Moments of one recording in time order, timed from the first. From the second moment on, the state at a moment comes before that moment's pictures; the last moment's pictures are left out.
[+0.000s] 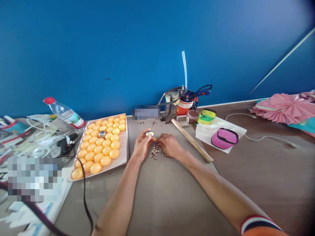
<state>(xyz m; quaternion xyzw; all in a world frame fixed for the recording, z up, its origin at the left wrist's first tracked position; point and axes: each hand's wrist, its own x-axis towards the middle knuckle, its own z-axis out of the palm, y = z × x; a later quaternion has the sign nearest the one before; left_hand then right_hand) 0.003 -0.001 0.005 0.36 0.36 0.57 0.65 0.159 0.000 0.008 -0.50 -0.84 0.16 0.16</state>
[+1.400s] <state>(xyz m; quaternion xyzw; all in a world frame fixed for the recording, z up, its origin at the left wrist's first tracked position) 0.004 -0.005 0.010 0.36 0.33 0.53 0.69 0.165 0.000 0.025 -0.35 -0.40 0.69 0.50</state>
